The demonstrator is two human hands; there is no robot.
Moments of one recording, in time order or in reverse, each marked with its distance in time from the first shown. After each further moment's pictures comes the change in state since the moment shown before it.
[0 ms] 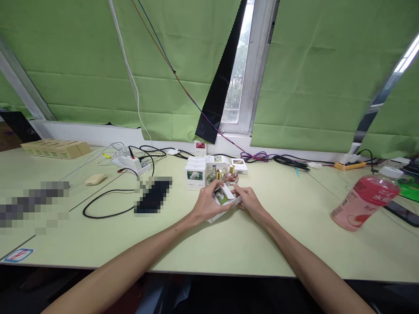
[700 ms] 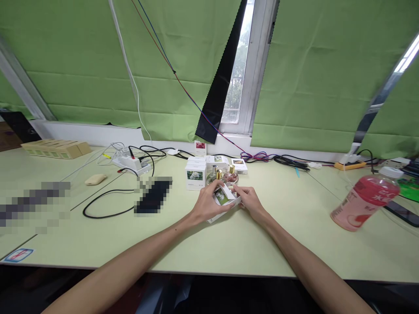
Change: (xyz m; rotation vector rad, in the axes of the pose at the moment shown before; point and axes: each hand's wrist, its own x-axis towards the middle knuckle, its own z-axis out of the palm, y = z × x) left_hand 0.001 0.001 -0.001 -0.008 -0.020 0.017; right_hand -0.003 -0.004 0.001 0.030 0.072 0.009
